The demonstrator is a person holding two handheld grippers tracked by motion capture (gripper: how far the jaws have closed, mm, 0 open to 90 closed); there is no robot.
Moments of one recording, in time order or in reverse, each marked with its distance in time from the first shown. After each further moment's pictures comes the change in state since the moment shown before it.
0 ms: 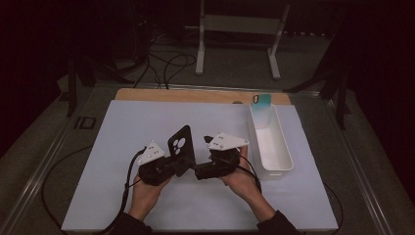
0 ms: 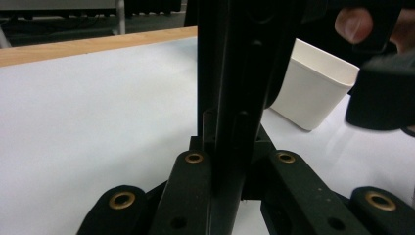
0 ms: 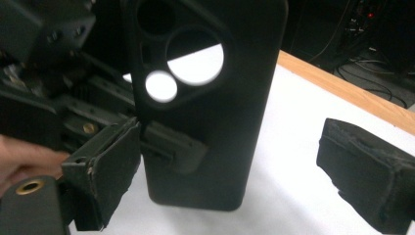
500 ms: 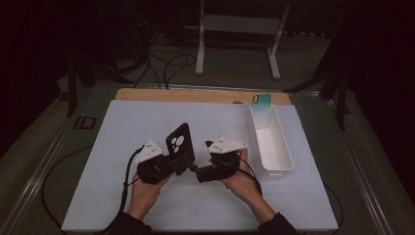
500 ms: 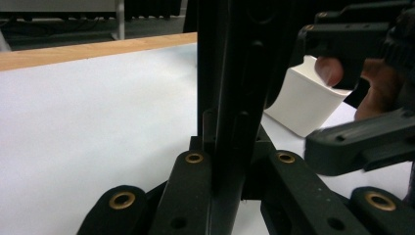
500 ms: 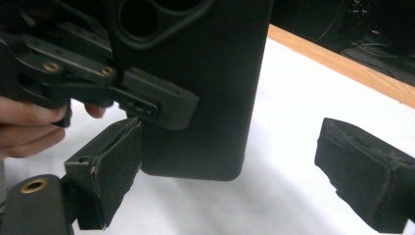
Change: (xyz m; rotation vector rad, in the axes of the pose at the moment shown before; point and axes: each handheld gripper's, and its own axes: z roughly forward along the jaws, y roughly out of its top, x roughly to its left) left arm 0.002 0.005 -0.005 -0.018 -0.003 -0.017; right arm -0.003 -0.018 0.006 0.055 -0.006 0.009
